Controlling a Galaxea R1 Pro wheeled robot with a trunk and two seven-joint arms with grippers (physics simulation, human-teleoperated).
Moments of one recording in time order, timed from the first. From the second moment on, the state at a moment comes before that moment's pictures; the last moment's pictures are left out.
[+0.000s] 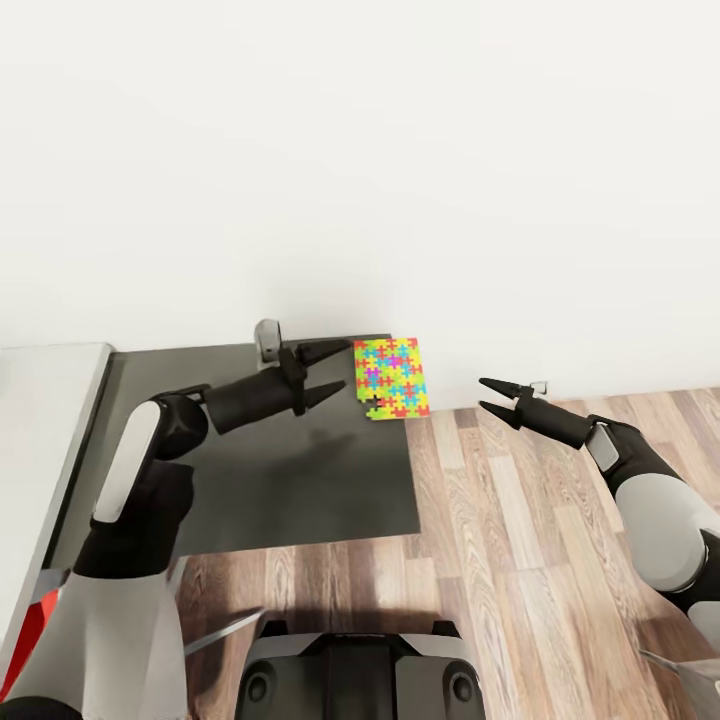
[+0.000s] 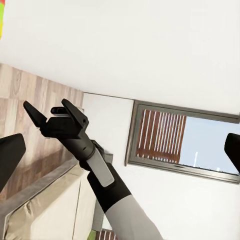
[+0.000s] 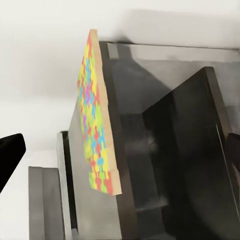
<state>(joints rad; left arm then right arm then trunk) -0.78 0.01 -0.10 -1.60 1.82 0.97 0.41 -1.15 -0.25 -0.57 -0.35 0.02 0.74 1.23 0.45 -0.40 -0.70</state>
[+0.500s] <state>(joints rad) -0.78 0.00 -0.11 -1.60 1.83 0.97 0.44 -1.15 -0.25 -0.57 -0.35 0.02 0.74 1.23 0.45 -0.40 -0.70</state>
